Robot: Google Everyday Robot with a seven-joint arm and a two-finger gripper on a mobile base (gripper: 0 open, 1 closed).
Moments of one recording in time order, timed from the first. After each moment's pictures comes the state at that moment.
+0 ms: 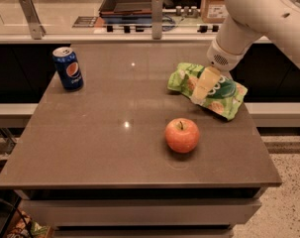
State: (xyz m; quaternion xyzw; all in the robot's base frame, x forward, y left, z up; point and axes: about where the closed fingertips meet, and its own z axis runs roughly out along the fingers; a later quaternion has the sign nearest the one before) arm 0.645 -0.181 0.850 -0.48 0.86 0.00 0.17
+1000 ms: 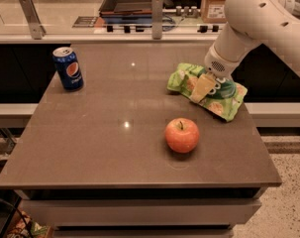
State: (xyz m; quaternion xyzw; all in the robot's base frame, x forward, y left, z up) arm 0.644 -0.170 0.828 -0.48 0.86 0.02 0.17
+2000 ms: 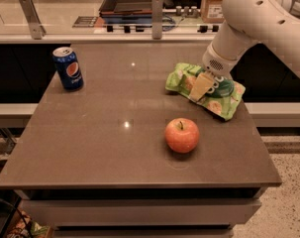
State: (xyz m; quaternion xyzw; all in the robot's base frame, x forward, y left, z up) arm 0.645 -0.166 0.831 -0.48 0.86 0.03 0.17
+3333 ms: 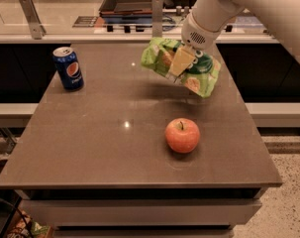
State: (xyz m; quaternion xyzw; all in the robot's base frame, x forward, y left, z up) arm 0.654 -0.098 0.913 -0.54 0.81 0.01 0.24
